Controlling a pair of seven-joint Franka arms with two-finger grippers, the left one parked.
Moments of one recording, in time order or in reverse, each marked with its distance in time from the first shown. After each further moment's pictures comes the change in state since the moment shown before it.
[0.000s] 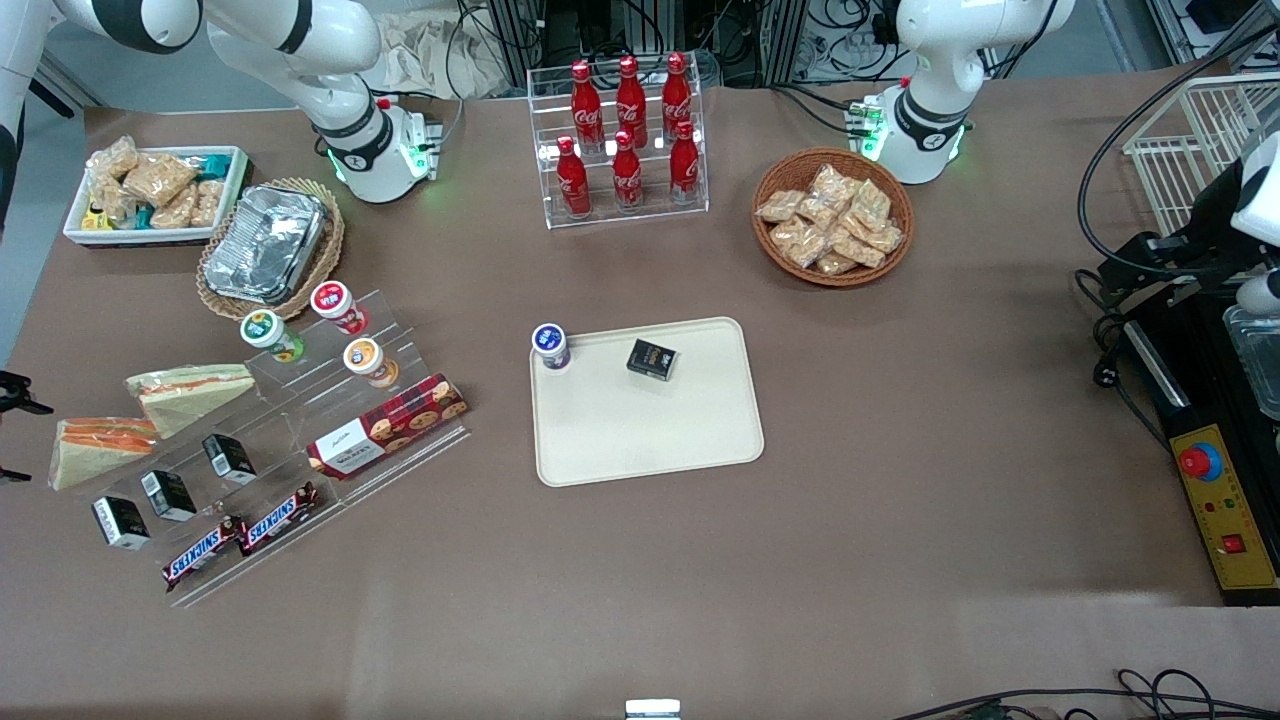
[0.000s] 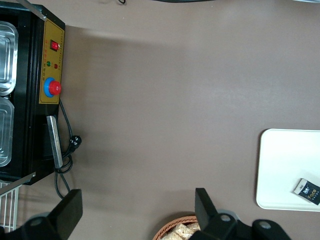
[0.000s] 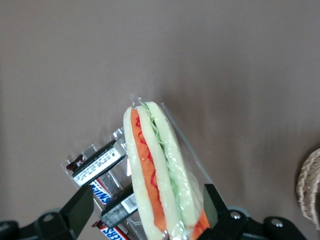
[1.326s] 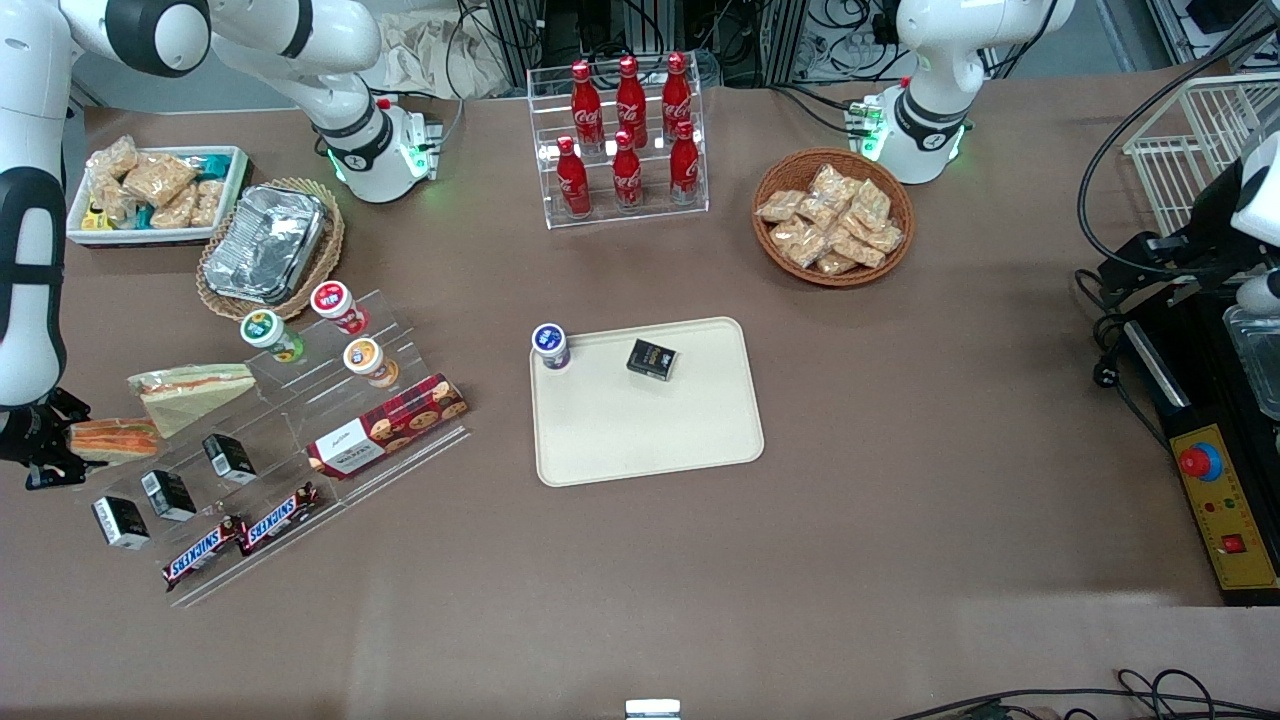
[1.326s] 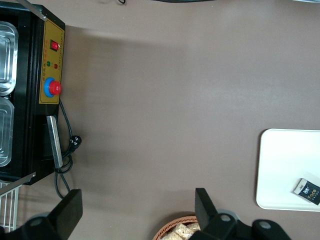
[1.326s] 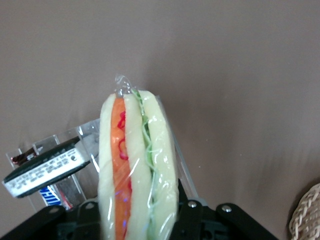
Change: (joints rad) arm 0.007 0.058 0.006 -0.086 0.004 0.080 -0.226
